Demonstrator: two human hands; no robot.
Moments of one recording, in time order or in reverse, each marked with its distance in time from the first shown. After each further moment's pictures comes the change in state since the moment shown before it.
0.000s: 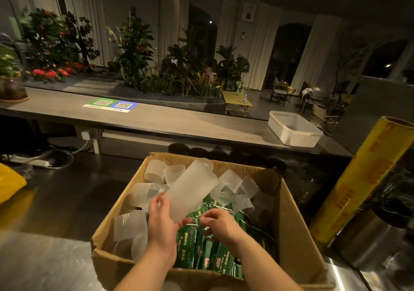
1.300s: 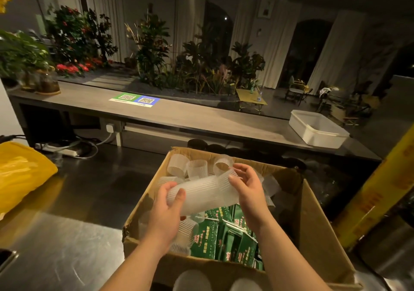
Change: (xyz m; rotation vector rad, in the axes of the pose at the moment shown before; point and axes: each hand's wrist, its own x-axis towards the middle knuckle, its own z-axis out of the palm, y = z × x) left_hand 0.024 0.013 -0.070 0.448 -0.145 0.153; right_hand -0.023 -0.076 0.006 0.394 0.253 -0.395
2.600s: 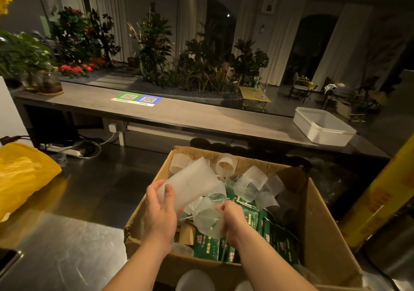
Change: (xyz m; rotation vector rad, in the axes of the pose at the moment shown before) left_hand 0.001 0.000 -0.003 -0.059 0.176 0.037; right_hand 0.006 0.068 0.035 0.042 0.061 0.735
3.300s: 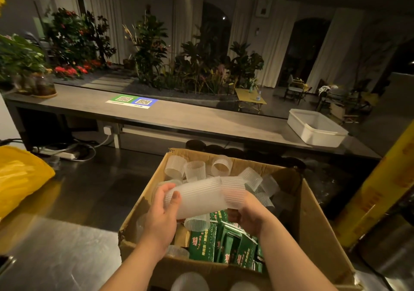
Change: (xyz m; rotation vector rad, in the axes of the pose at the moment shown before) left_hand -0.004 0.002 0.002 0.089 -0.198 0.002; right_hand -0.021 -0.035 -0.055 -0.009 -0.360 -0.333
